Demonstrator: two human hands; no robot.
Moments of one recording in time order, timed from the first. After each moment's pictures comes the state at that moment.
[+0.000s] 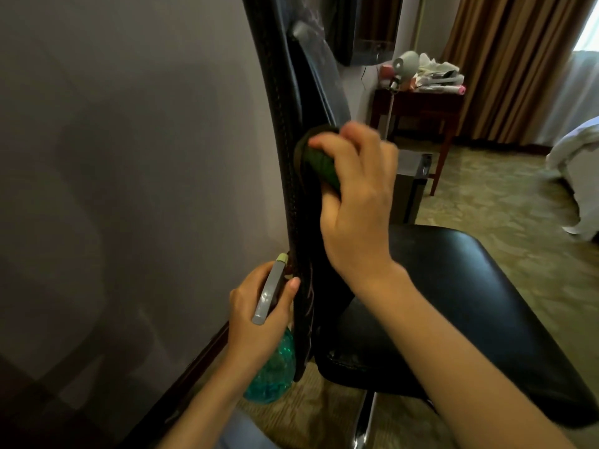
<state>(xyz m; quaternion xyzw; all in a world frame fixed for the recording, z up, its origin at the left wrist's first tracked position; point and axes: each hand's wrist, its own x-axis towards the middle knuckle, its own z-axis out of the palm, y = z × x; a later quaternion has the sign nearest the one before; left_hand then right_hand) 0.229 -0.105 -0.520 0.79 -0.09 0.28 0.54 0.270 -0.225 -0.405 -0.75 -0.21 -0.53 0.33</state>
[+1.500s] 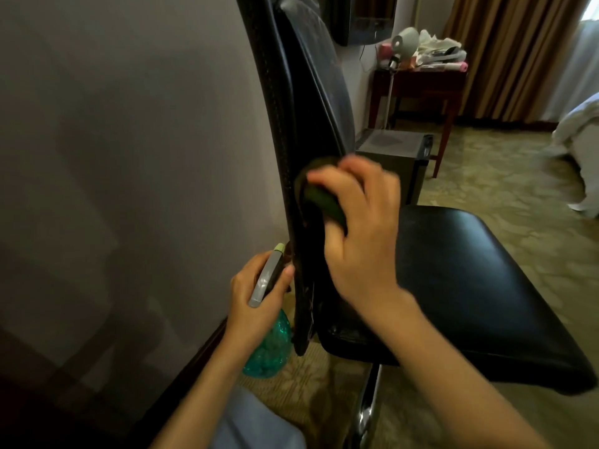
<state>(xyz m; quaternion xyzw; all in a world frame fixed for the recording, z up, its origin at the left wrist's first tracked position) 0.225 -0.097 -0.529 0.79 -0.09 0.24 0.56 0.231 -0.237 -0.442 -0.77 -0.20 -0.48 0.36</state>
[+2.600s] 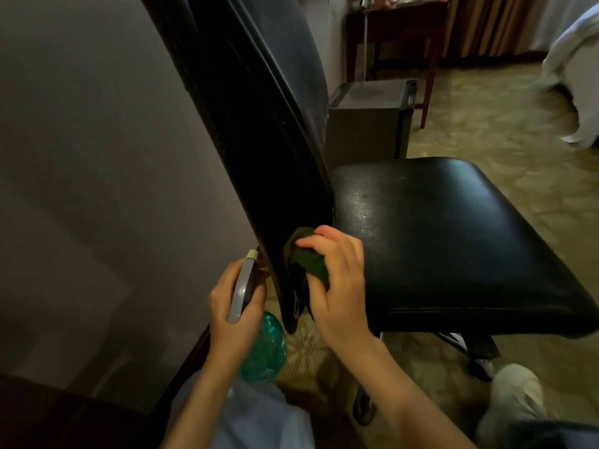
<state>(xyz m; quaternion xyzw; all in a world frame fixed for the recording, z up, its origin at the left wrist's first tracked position) 0.221 -0.105 -0.570 0.81 -0.04 0.21 0.54 0.230 -0.243 -0.573 -0.76 -0.15 -0.38 0.50</state>
